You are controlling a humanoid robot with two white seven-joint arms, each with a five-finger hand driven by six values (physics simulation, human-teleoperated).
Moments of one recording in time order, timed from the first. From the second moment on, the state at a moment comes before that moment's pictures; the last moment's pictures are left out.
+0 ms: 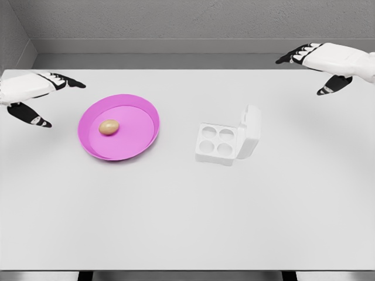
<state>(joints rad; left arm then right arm) -0.77 0.98 -0.77 -1.23 -0.09 -0.61 -0.42 -0.82 -0.75 0.48 -1.20 0.44 -0.61 0.61</state>
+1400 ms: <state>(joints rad) -0.82 0.70 -0.83 -1.04 -0.28 -0.61 -0.46 -0.49 -0.98 0.46 -1.57 0.42 -0.61 0.61</state>
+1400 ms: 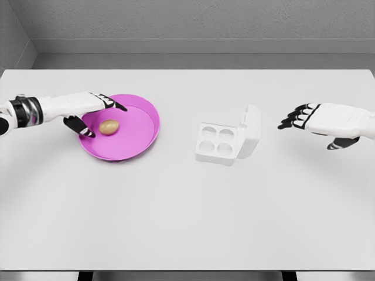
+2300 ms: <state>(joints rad) -0.81 0.68 -0.86 -1.03 -0.30 -0.61 -0.46 -0.49 -0.98 0.48 -1.61 0.42 -0.61 0.61</state>
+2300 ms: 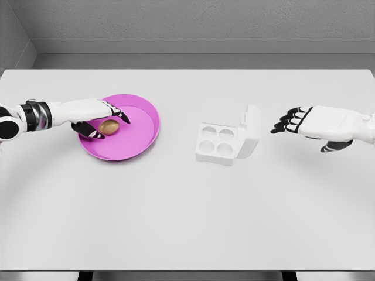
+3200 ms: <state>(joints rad) -0.81 0.67 -0.87 -1.00 -0.30 -0.61 -0.46 -0.49 -0.98 0.47 -1.61 0.42 -0.61 0.61</state>
